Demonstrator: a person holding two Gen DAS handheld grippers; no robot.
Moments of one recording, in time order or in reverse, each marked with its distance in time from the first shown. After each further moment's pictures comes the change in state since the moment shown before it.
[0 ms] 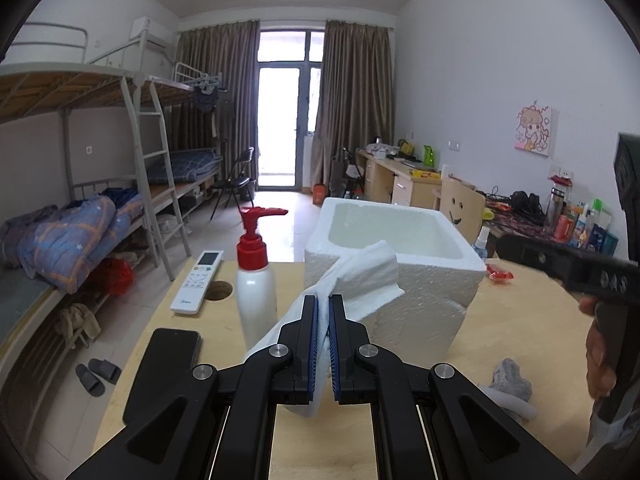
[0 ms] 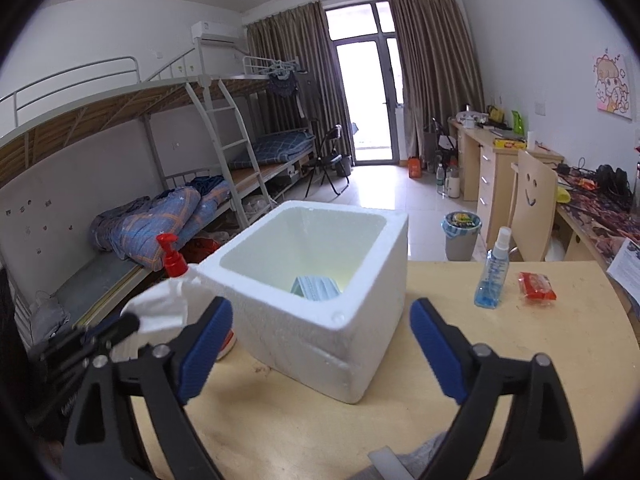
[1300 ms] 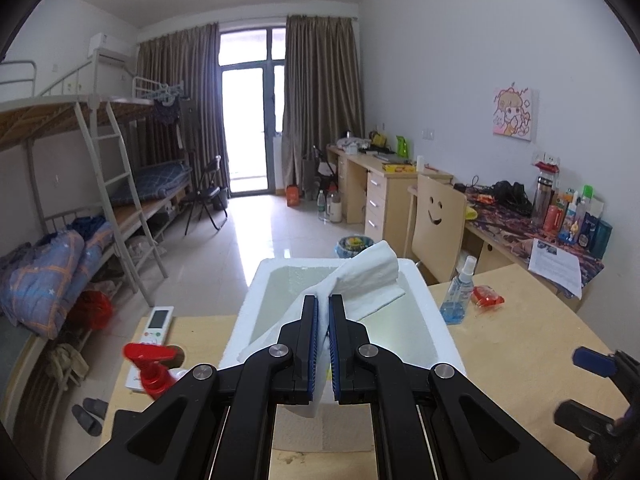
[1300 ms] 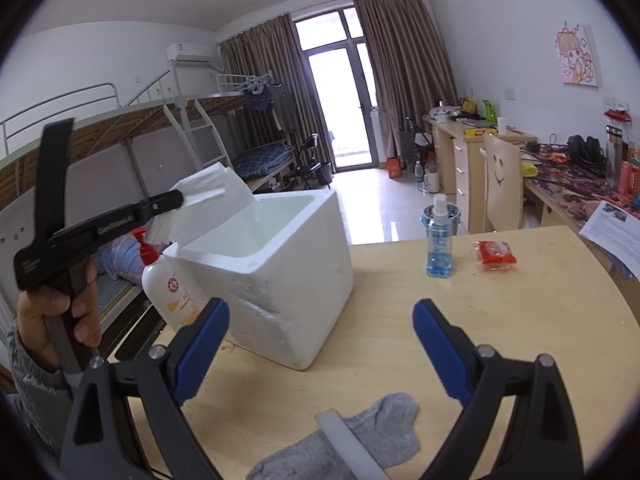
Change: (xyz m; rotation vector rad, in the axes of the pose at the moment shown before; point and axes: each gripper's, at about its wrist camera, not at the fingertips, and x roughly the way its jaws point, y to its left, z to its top) left arm 0.075 -0.047 0.069 0.106 0.034 -0.072; right arm -0.038 -0.055 -0.039 0.098 -0.036 -0.049
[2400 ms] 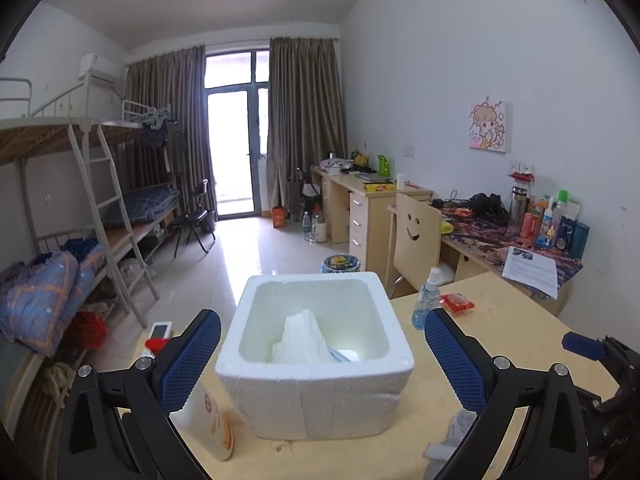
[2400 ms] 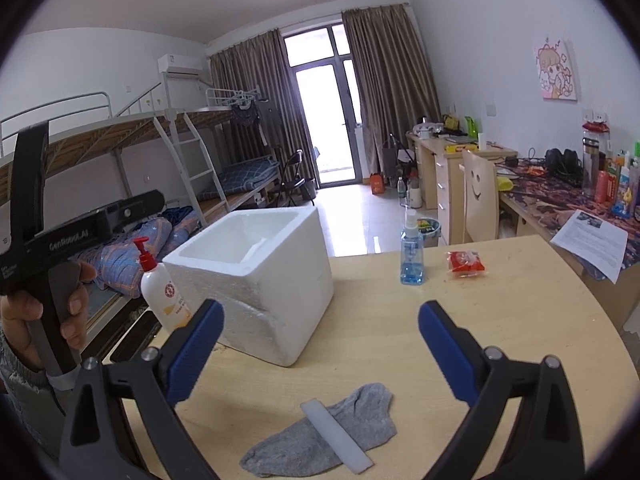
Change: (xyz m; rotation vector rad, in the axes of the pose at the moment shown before) left arm -0.065 -0.019 0.003 0.029 -0.088 -0.053; right arm -0.040 0.001 -0.003 -0.007 -0.067 -0.061
